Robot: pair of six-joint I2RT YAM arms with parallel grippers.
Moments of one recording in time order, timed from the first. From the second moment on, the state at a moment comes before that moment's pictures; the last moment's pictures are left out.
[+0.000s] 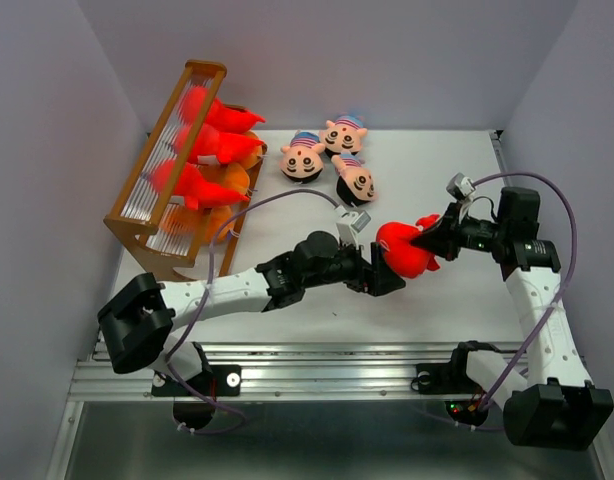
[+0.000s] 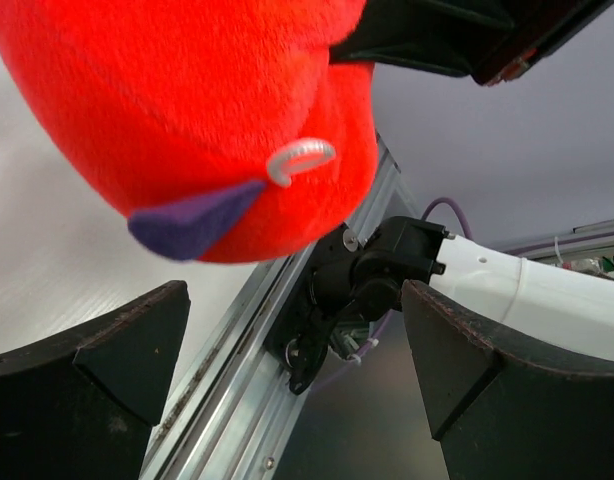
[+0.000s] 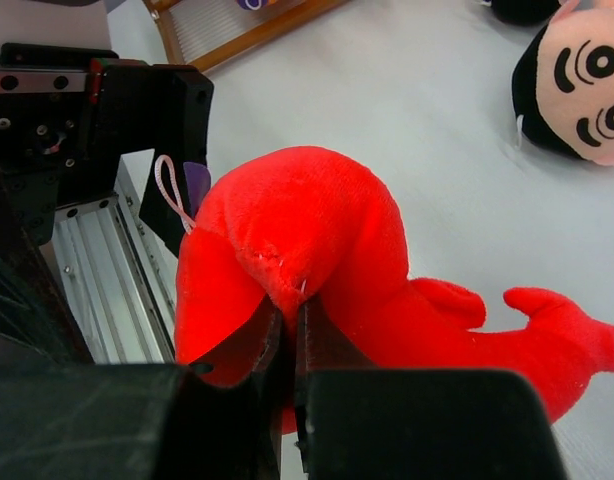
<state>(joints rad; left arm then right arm) -1.09 1.43 0.88 0.32 0.19 -0.81 -0.10 0.98 0.95 -0.65 -1.12 -0.37</state>
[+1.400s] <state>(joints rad) -0.86 1.26 0.77 0.25 0.37 -0.73 -0.09 0.90 1.00 -1.00 -1.18 -0.99</state>
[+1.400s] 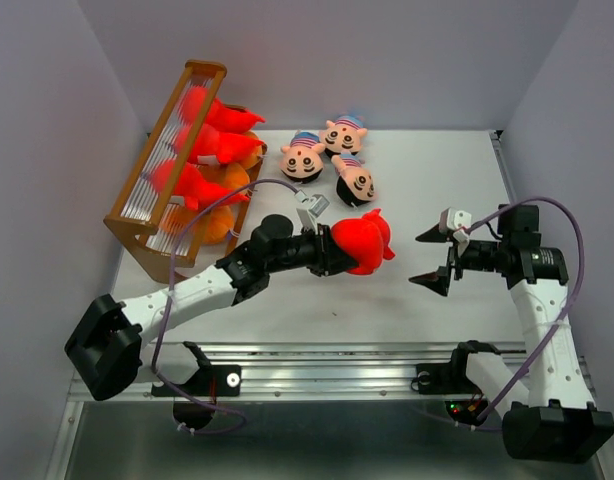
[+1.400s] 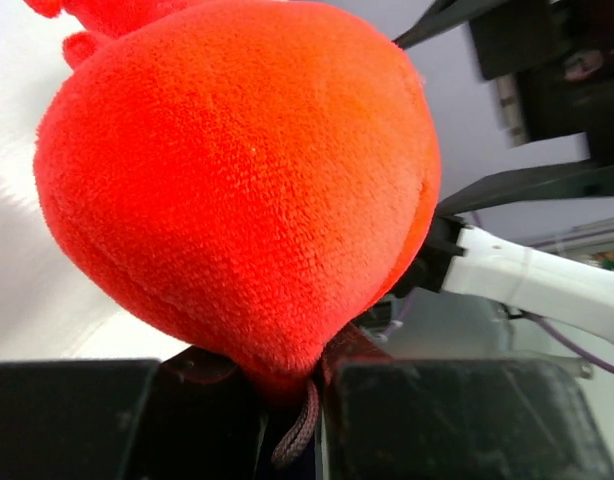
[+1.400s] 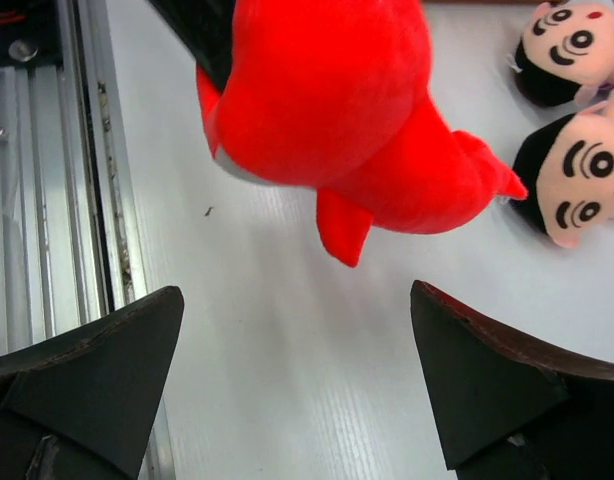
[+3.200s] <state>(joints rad) -0.82 1.29 0.78 0.47 0.82 -1.11 -0.07 1.03 1.01 -1.29 -1.30 -1.60</state>
